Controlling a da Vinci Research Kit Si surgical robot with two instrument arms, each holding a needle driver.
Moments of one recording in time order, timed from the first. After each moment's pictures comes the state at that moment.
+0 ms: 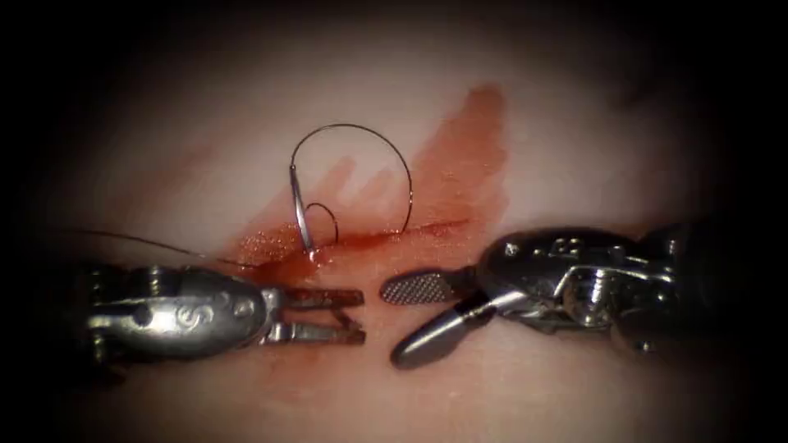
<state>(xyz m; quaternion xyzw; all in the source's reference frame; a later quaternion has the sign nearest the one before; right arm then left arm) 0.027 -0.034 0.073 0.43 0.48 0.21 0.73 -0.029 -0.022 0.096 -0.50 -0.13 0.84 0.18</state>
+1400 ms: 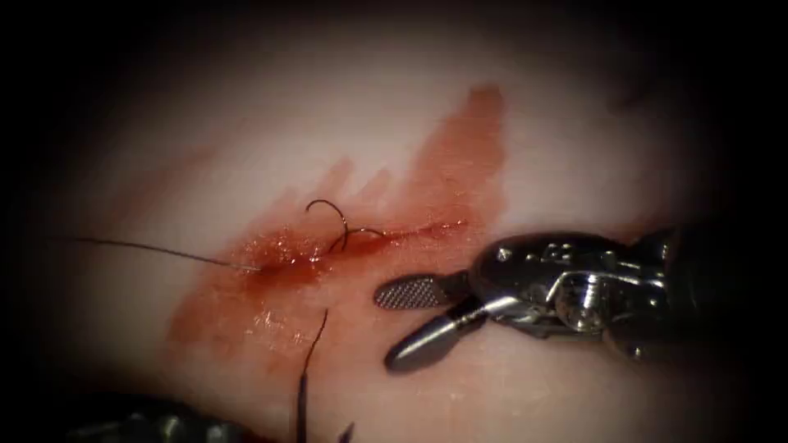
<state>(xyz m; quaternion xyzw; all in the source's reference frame) 0.027 -0.034 0.073 0.44 0.48 0.22 0.73 -0.029 -0.024 0.081 -0.54 -0.32 0.73 0.27</state>
